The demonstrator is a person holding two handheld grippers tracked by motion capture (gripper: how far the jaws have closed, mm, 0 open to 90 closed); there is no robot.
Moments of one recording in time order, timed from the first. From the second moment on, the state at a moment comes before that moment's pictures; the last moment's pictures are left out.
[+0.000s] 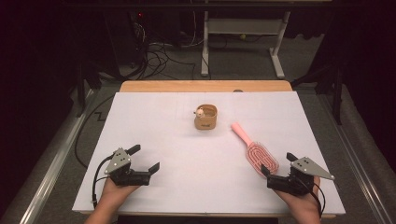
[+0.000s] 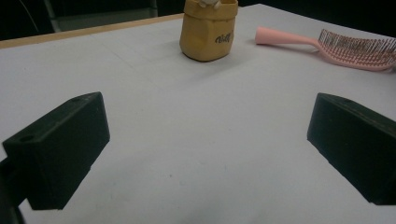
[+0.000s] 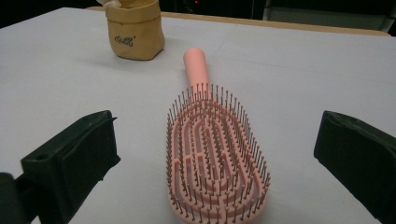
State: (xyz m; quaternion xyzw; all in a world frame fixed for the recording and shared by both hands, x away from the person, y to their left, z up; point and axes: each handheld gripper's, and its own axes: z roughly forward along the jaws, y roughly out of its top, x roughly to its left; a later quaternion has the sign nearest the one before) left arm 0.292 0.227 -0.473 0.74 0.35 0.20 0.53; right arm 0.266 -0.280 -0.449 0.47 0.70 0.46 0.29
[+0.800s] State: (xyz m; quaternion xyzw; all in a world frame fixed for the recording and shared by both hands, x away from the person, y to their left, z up) left arm 0.292 0.228 -0.473 0.74 0.35 0.21 0.54; right arm 0.268 -0.284 -0.453 0.47 0.72 0.43 0.27
